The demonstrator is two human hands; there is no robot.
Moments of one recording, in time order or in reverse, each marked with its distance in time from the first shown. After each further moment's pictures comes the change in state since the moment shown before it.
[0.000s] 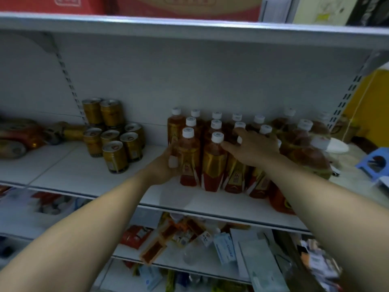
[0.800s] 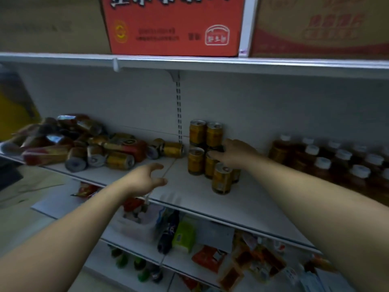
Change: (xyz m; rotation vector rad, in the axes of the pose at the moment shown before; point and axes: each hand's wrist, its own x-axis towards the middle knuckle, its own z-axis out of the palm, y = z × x) left_hand -0.103 -0.220 -0.275 0.221 0.155 -0.177; right_hand 0.062 -0.355 0.018 0.244 -0.164 -0.191
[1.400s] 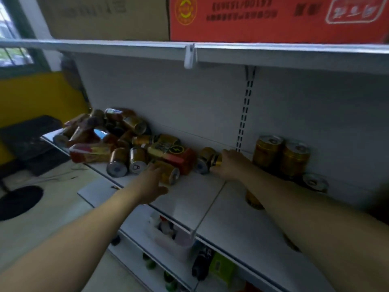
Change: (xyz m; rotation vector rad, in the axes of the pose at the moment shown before) left_hand 0.090 -0.126 -0.058 0.341 0.138 -0.169; right_hand 0.182 -0.135 0.103 -0.119 -0.111 -0.241
